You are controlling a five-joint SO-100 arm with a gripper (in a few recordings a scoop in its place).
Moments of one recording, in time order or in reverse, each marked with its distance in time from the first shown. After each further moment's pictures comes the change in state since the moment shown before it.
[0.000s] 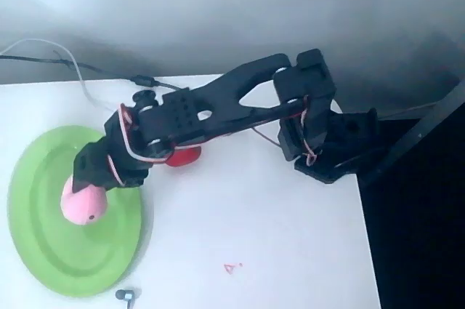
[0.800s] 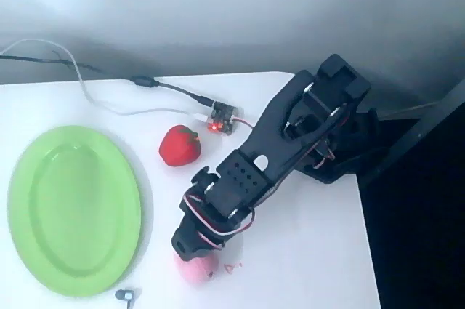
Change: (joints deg) arm -23.9 13.7 29.2 2.7 0.0
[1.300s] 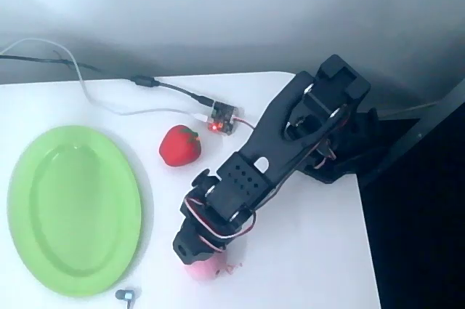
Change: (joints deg) arm -2.9 -3.6 -1.8 0.0 0.1
